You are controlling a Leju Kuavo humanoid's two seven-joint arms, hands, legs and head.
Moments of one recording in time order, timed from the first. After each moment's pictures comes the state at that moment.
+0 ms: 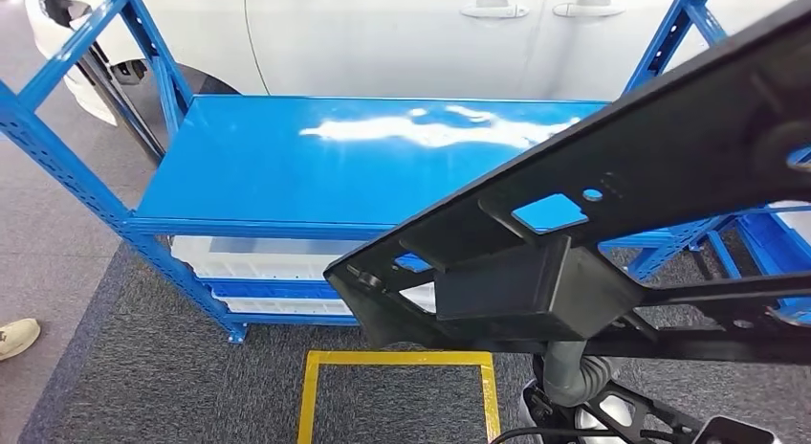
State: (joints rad) left arm -0.06 0.01 0.45 -0.22 -0.07 -0.02 -0.44; right arm -0.05 0.10 0.29 -2.03 -0.17 0.40 -0.67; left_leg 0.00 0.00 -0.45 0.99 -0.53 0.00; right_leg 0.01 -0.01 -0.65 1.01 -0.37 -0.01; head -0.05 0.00
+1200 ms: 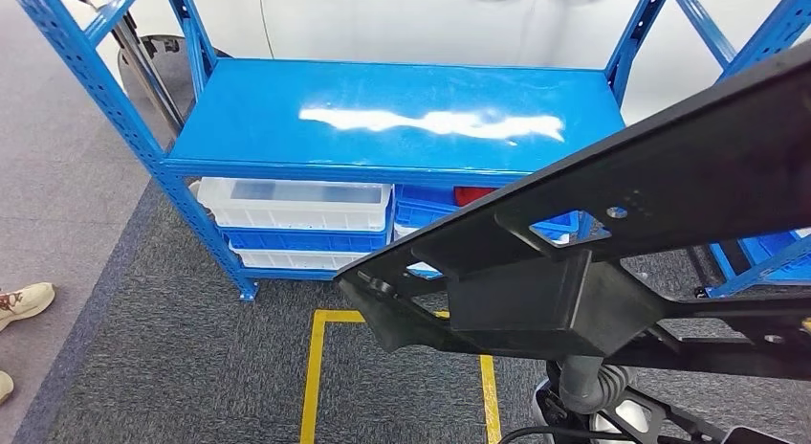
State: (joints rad) left arm -0.06 0.00 0.49 -0.22 -0.09 -0.02 -0.43; right arm -0.03 0.11 0.23 -2.06 -0.16 0.46 -0.67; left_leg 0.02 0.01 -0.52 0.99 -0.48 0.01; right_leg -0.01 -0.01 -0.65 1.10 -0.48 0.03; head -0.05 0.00
